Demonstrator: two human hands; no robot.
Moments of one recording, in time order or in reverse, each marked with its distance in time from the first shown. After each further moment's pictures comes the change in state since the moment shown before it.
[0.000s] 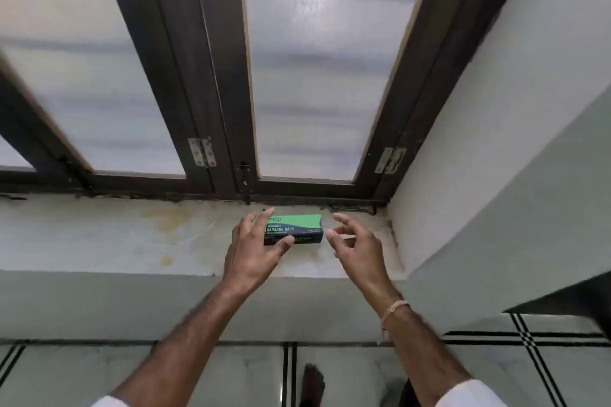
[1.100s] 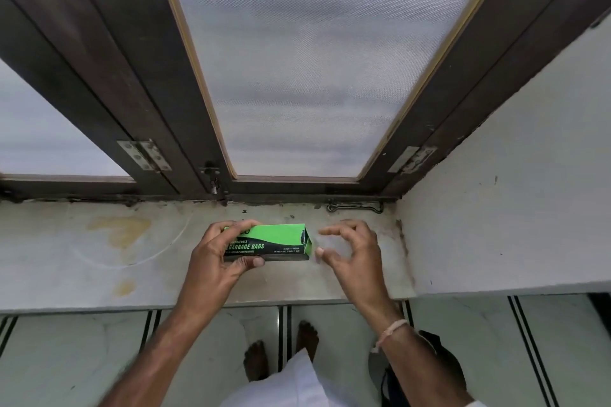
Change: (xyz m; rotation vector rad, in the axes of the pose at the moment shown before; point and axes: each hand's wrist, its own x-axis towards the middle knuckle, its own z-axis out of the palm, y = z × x) left_hand 0.045 -0.033 -0.004 -0.448 -0.072 0.000; right_hand 0.050 0.031 0.015 -0.086 -0.066 0.088
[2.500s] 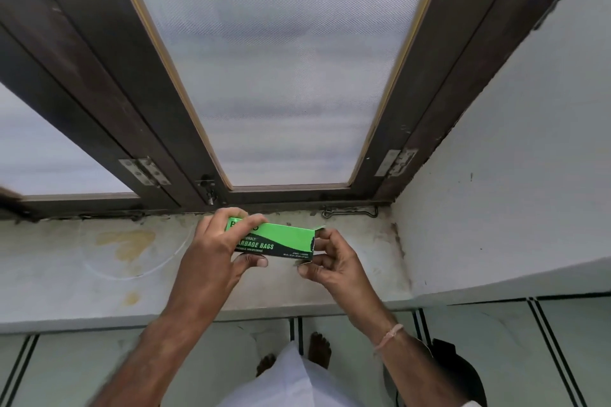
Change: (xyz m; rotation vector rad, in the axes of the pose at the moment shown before) left_hand 0.006 0.054 -0.008 0.584 0.041 0.253; right_hand -0.008 0.000 0.004 0.697 -0.316 0.153
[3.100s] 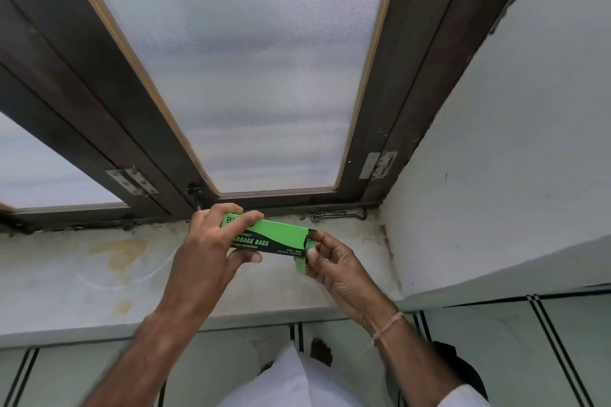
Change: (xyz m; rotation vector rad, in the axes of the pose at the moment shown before) left_hand 0.012 0.021 -0.003 0.141 0.043 0.080; right_hand 0.012 0.005 -0.023 0.324 -0.060 0.123
